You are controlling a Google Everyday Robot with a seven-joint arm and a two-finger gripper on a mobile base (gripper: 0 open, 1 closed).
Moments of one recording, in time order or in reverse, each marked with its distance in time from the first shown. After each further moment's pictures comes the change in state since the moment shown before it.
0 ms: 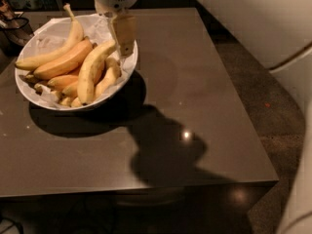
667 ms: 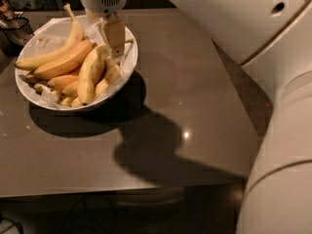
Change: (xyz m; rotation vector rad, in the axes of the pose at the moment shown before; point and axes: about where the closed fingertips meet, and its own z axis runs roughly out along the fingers) arm -0.020 -0.010 0.023 -0.047 -0.009 -0.080
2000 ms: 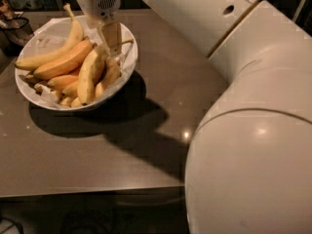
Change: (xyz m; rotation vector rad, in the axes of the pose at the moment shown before) arm 0.007 -0.028 0.036 -0.049 0.026 -0.042
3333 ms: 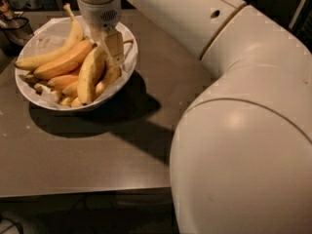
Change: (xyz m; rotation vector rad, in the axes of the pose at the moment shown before) arm 0.004 0.006 0.034 -0.077 0.001 -0.003
